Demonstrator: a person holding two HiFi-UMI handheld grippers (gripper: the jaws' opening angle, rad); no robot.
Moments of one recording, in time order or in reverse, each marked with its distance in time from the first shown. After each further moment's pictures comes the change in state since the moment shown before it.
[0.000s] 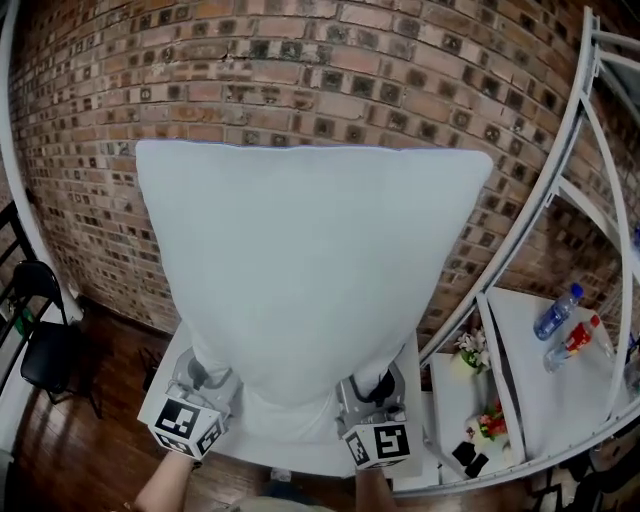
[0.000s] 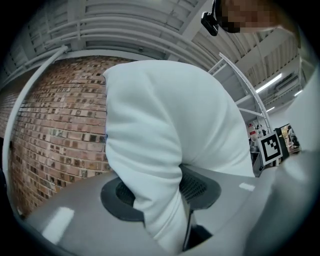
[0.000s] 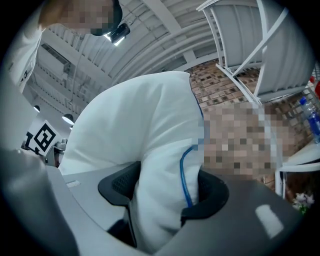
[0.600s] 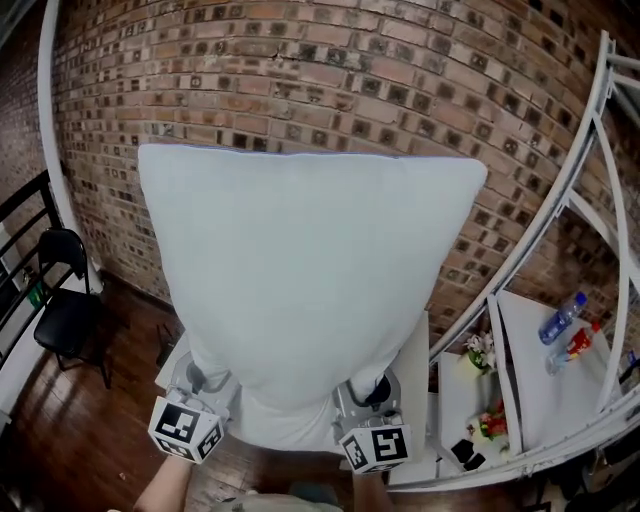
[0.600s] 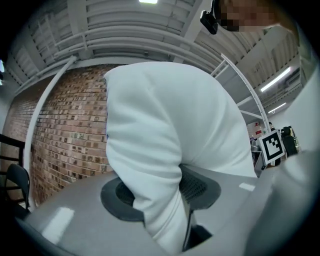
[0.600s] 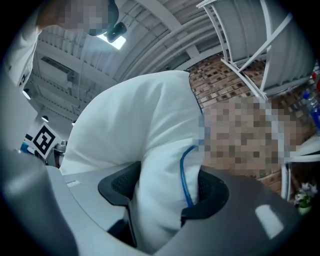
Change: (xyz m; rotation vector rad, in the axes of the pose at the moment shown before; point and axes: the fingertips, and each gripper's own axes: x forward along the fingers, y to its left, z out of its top) left arm -0.108 -0.008 0.008 -0.010 0.021 0.136; right arm -0.049 0.072 0.011 0.060 0.048 0.116
